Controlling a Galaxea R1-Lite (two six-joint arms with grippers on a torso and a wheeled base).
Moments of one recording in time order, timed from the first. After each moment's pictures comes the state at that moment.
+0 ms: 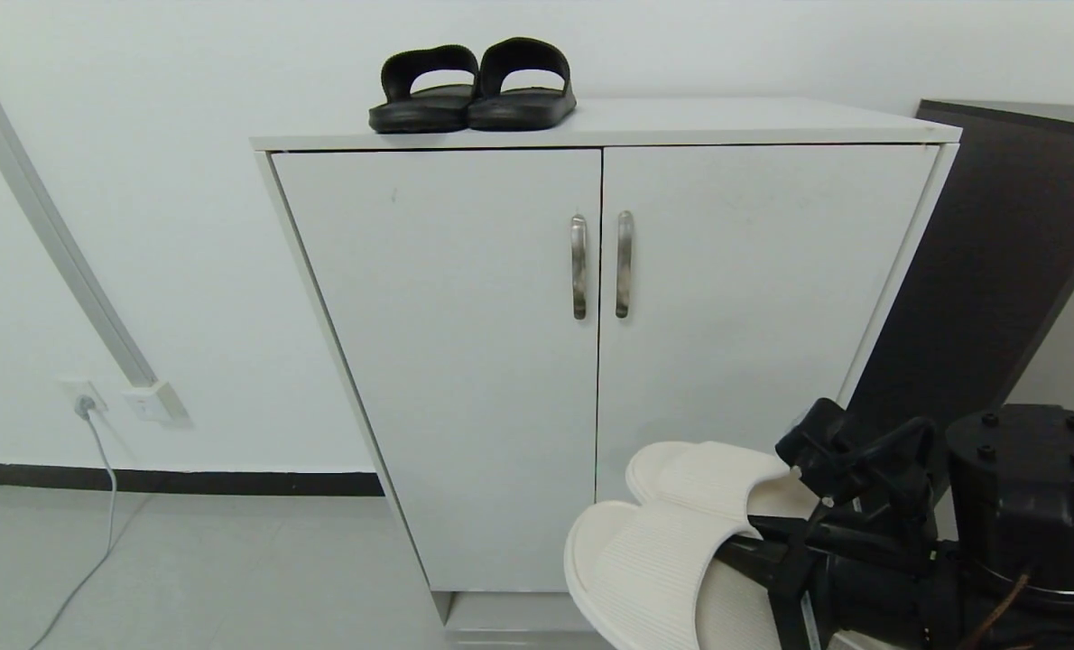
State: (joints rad) left arm -0.03 0.12 -0.01 -0.01 0.00 -0.03; right arm 0.86 1.48 -0.54 -0.55 -0.03 0.02
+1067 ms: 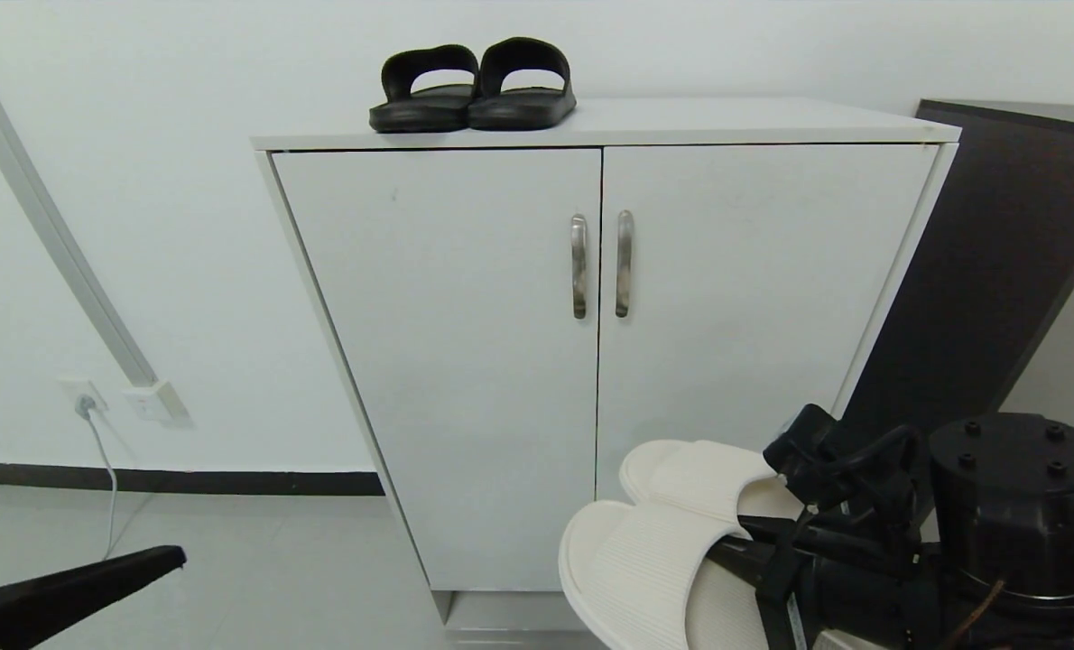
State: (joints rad) left arm -0.23 0.72 -0.35 -0.21 -0.57 -0.11; right arm 0.86 1.52 -0.53 -0.62 -0.03 0.01
